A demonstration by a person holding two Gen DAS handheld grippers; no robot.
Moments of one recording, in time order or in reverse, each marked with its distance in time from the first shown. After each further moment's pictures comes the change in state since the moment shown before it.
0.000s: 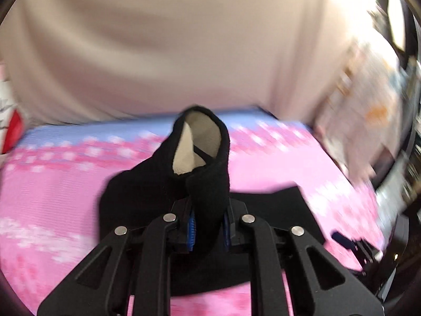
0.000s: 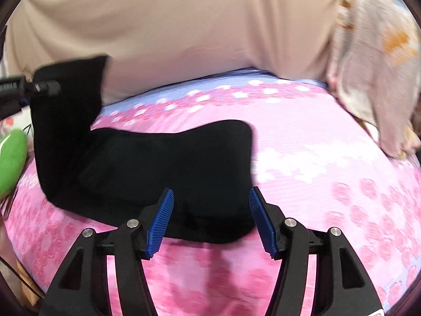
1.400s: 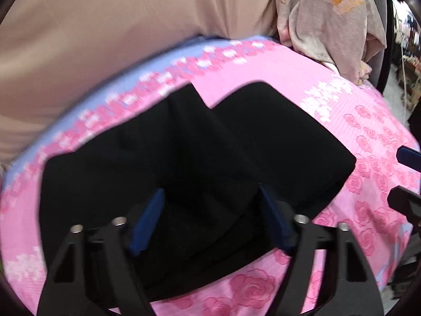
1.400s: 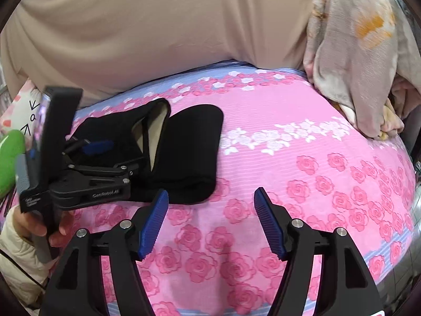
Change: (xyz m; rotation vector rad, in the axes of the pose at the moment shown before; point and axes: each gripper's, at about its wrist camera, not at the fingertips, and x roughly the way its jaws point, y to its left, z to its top) left arm 0.095 -0.070 -0.077 0.335 0.183 0.001; right arm -0.036 -0.026 -0.023 0.022 0.032 -0.028
